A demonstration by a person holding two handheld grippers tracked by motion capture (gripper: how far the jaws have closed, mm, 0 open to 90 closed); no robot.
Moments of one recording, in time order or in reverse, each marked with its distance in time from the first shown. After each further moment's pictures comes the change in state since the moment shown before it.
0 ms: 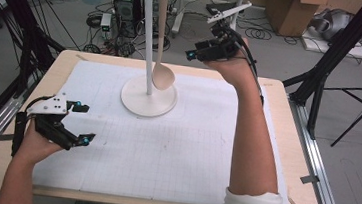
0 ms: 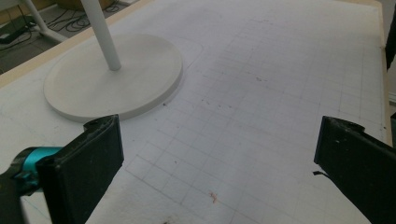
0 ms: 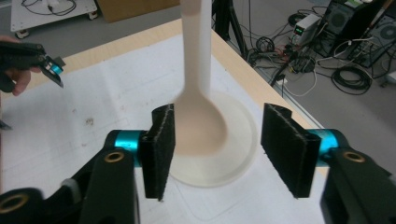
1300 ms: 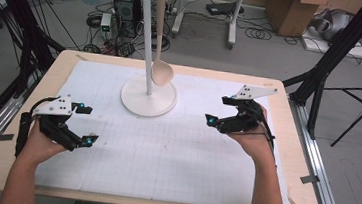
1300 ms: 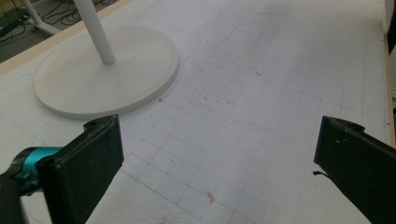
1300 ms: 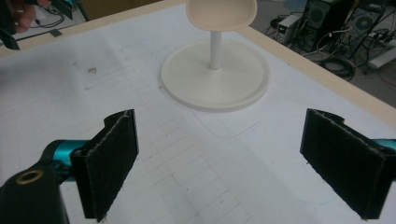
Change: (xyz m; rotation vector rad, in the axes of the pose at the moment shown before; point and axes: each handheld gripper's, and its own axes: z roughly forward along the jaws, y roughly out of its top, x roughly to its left) left arm -0.001 -0.001 0.009 0.026 -0.006 -0.001; right arm 0.051 -0.168 -0.025 -0.107 -0.063 0.053
